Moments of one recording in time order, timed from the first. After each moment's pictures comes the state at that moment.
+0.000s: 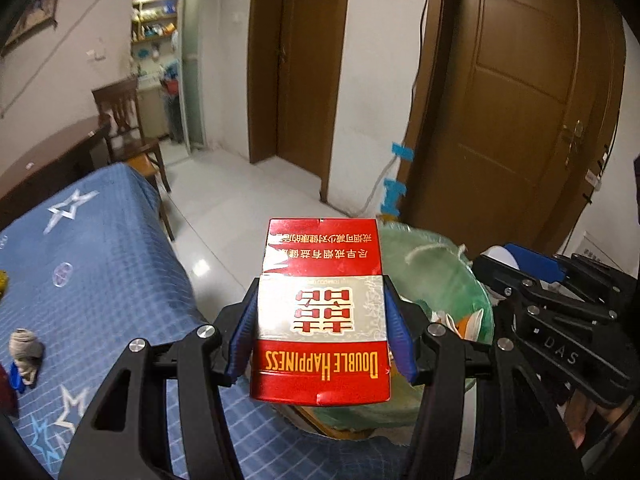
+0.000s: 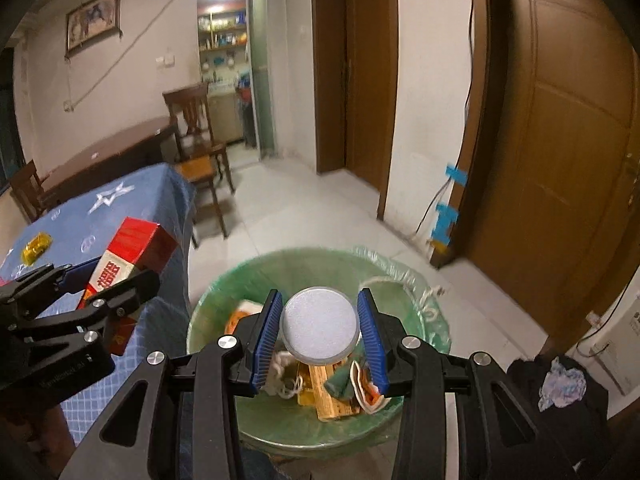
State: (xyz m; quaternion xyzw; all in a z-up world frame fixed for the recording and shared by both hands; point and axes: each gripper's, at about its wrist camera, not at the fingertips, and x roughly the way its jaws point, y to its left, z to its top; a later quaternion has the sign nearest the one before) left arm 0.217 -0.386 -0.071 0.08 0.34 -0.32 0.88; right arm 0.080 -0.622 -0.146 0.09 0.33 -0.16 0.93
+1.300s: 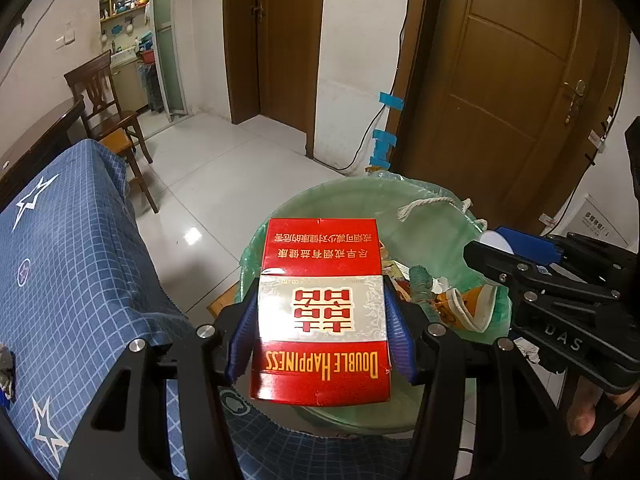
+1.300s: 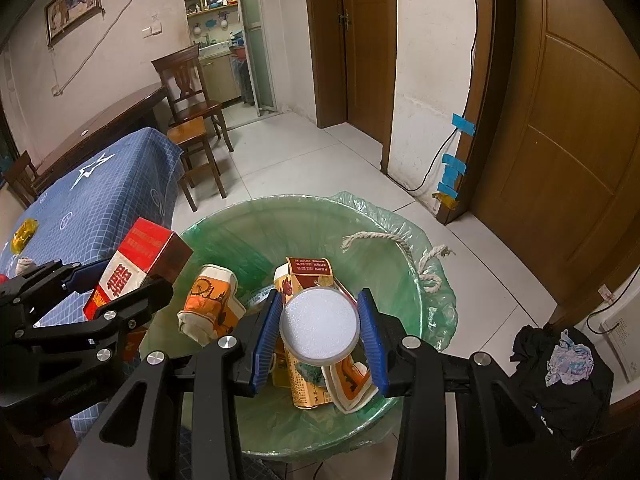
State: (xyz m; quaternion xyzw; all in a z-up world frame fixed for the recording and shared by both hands) left arm 0.235 -0.433 -0.109 0.12 0.39 -0.33 0.85; right arm 0.118 -0.618 -0.182 0.11 0.38 -0.15 0.90
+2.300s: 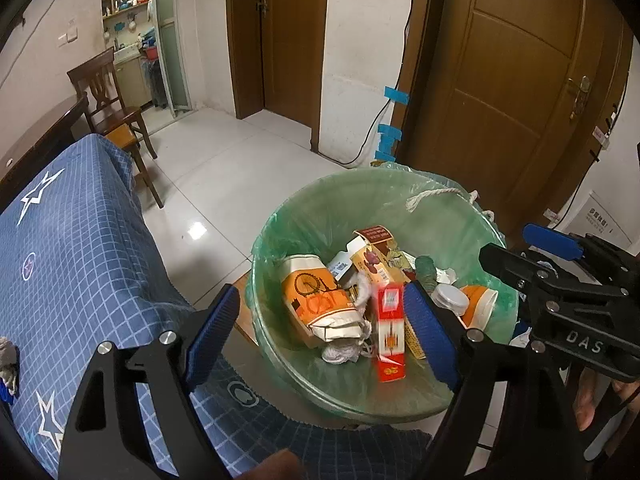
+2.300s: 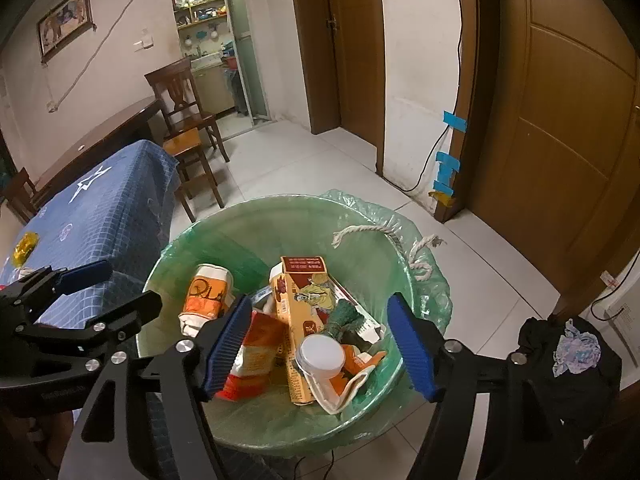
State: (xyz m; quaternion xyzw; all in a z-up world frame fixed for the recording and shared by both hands) left arm 0.231 -0.425 -0.110 0.13 0.40 -0.32 0.85; right arm 0.103 -0.610 -0.185 0.13 0.36 -0.16 0.91
